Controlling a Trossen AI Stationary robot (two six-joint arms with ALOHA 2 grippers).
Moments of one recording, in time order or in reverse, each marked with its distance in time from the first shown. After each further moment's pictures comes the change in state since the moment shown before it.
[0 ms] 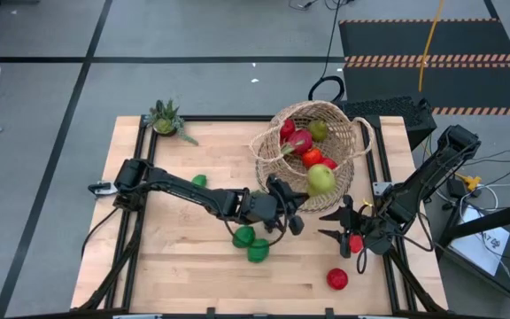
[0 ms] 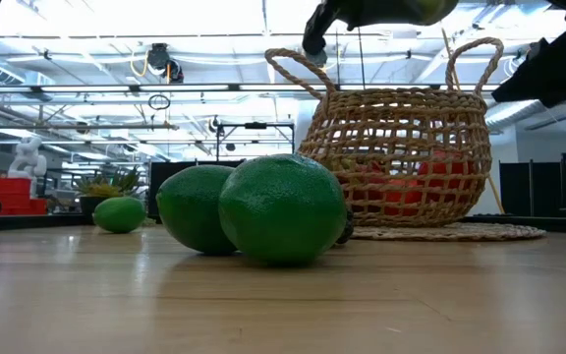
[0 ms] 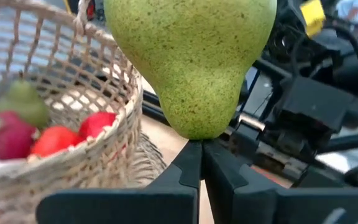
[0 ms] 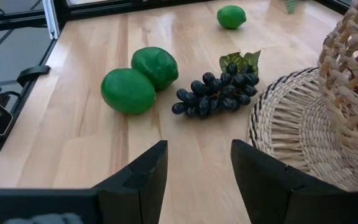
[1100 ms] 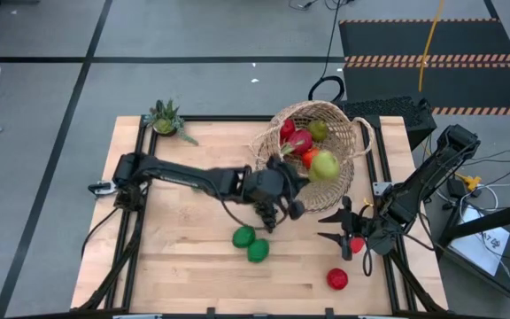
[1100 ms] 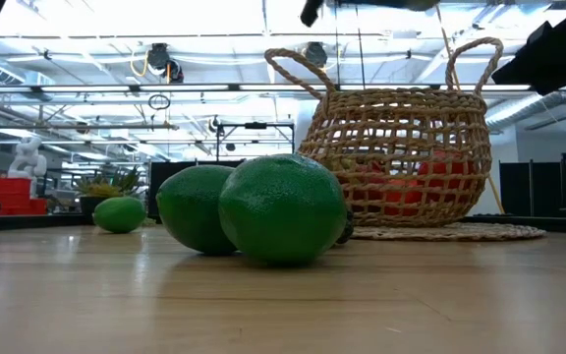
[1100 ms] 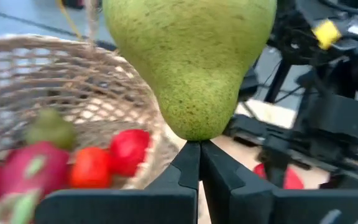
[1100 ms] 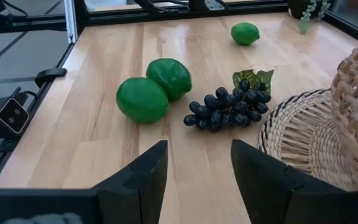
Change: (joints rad) left arm 0.088 -0.037 0.237 -0.412 0.117 0.126; right arm 0.013 0.000 0.000 0.080 0.001 -0.115
